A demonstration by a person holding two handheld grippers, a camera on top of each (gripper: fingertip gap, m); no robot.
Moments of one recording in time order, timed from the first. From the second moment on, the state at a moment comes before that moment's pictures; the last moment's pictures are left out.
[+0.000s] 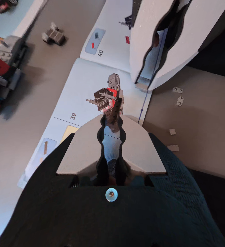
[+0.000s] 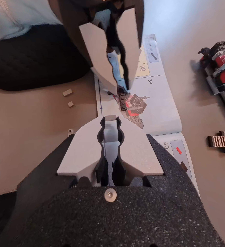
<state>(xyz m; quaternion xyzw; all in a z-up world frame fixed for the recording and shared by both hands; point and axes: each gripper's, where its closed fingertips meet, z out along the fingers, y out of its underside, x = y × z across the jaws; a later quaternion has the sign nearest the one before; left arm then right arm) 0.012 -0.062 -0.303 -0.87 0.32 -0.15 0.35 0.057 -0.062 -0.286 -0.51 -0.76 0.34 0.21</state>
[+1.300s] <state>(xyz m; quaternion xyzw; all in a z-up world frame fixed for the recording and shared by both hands) 0.030 -0.090 -0.255 -0.85 0.14 -0.31 0.41 0.030 -0.058 -0.294 -0.65 -0.65 0.34 0.21</state>
